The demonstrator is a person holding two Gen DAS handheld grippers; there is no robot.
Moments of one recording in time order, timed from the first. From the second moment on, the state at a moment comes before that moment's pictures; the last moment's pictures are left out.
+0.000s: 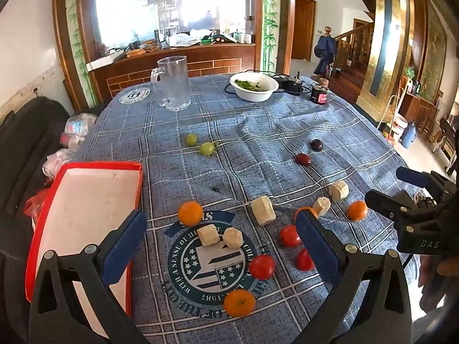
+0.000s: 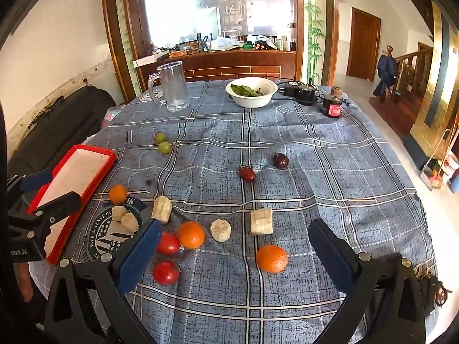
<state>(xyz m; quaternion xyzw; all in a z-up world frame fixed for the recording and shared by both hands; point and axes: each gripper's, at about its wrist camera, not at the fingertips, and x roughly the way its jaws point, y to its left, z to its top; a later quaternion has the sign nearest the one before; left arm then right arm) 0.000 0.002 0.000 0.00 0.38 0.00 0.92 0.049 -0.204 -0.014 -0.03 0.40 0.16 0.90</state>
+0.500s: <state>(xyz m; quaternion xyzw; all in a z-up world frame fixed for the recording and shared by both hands) 0.000 0.005 -0.014 -0.02 0.41 0.01 0.91 0.047 -0.205 -0.021 -0.03 0.41 0.16 0.90</state>
